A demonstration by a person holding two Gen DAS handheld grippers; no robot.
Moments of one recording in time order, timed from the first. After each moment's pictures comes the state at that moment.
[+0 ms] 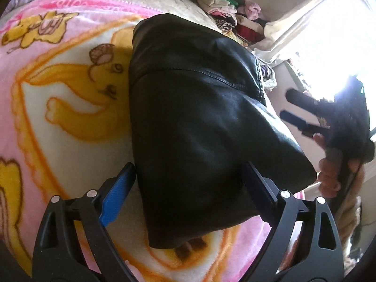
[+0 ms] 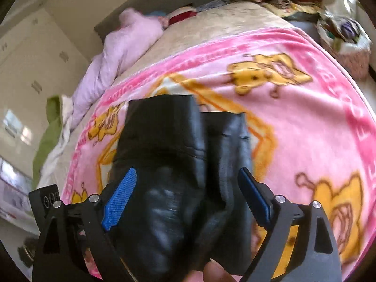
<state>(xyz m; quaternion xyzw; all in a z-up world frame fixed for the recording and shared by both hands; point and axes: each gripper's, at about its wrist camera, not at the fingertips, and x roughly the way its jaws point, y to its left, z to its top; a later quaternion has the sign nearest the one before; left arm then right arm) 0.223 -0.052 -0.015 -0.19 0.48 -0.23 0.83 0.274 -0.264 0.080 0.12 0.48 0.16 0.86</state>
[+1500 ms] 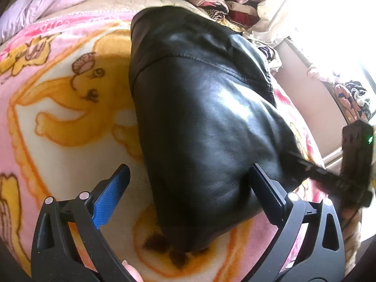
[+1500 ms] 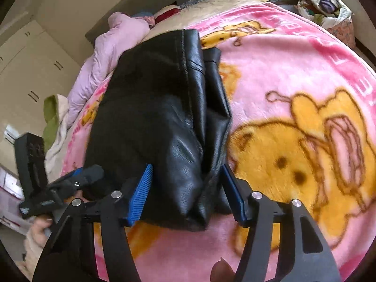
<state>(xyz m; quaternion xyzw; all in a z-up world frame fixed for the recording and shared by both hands) 0.216 -0.094 -0.023 -0.10 0.47 -0.22 0.85 0.169 -0.321 -0.006 0.18 0.45 0.12 0.87</state>
